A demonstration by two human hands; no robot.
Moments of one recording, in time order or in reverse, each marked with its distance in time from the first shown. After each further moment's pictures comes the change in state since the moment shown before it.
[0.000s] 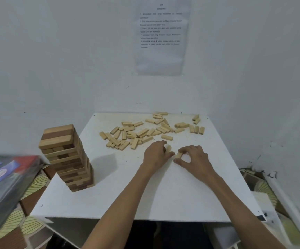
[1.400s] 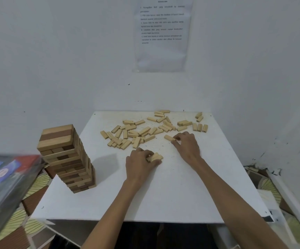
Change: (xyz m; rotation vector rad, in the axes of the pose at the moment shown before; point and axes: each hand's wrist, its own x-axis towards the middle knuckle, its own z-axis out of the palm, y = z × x) left_hand -0.043 -0.057 -0.011 -0.019 0.217 -0.094; right_hand 0.071 -0.022 0.031 0.031 0.129 0.089
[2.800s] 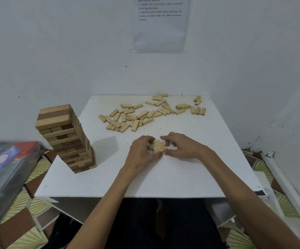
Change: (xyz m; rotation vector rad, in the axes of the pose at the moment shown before) left_hand -0.029 0.001 -0.006 -0.146 -0.071 0.157; right_hand -0.053 -0.005 -0.024 -0.026 -0.579 -0.389
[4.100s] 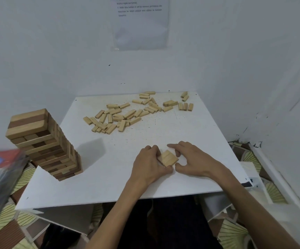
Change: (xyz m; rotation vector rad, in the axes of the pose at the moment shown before) left_hand -0.030 0.057 0.031 0.071 -0.181 -0.049; right_hand -0.094 0.003 0.009 0.017 0.147 0.133
